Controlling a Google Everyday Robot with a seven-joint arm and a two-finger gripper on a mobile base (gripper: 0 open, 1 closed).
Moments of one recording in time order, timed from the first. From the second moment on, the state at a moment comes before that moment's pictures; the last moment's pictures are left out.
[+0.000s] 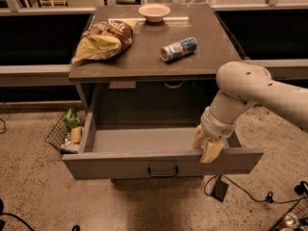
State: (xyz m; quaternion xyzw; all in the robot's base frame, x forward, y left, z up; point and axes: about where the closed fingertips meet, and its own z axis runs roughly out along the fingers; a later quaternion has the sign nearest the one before) arm 0.494 -0.153 0.661 -0.77 0.61 0.14 0.07
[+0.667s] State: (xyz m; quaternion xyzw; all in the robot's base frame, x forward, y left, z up) arm 0.491 -0.167 0.693 -0.79 0.60 0.12 0.06
